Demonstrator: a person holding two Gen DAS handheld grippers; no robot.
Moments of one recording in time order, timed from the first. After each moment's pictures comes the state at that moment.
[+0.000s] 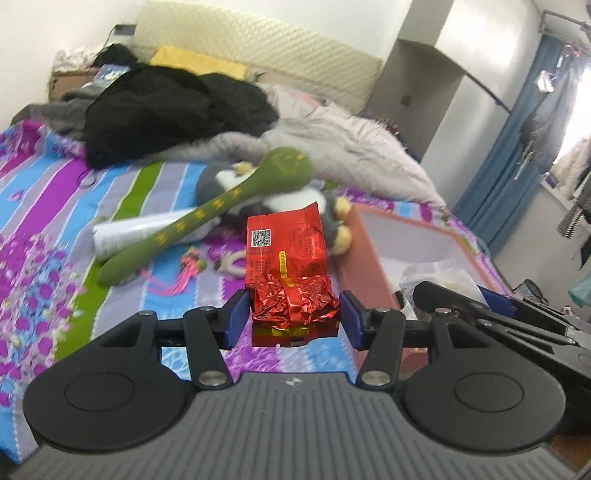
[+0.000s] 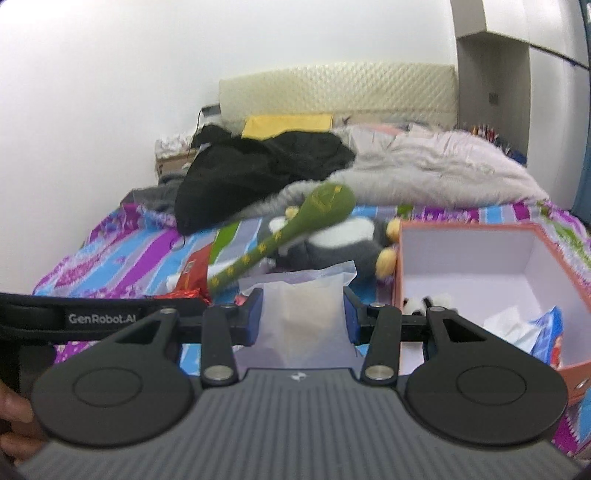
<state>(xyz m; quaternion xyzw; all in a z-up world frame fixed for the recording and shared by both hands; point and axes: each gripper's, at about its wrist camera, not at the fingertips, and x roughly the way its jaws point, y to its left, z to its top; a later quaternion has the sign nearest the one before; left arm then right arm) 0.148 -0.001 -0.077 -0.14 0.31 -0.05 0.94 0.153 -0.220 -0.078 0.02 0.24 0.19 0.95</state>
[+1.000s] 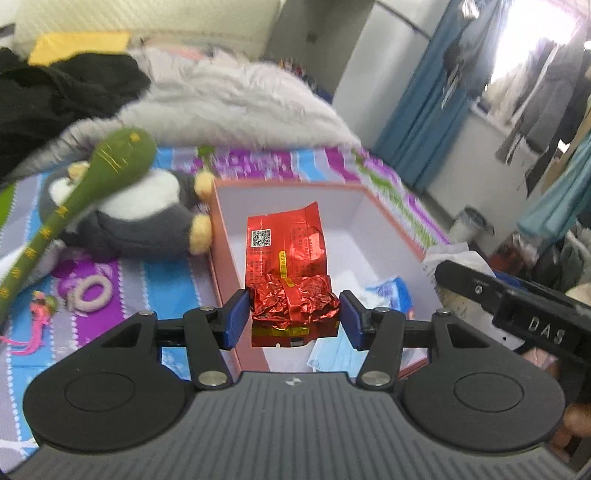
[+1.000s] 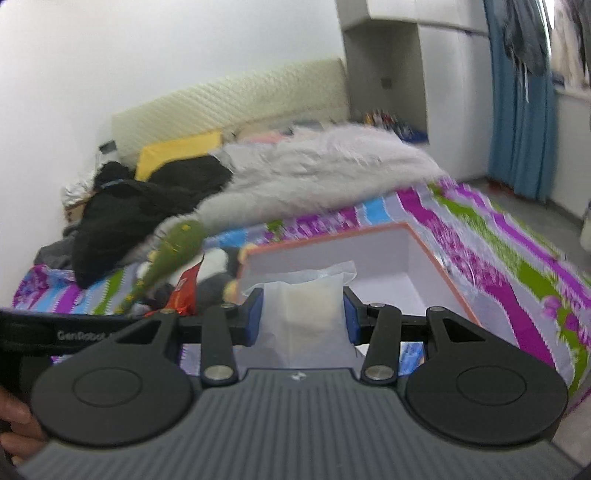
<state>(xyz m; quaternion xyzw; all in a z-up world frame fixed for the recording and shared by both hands) 0.290 -0.154 -0.084 -0.08 0.39 -0.20 0.90 0.223 -0.369 -0.083 0.10 0.28 0.05 0.95</state>
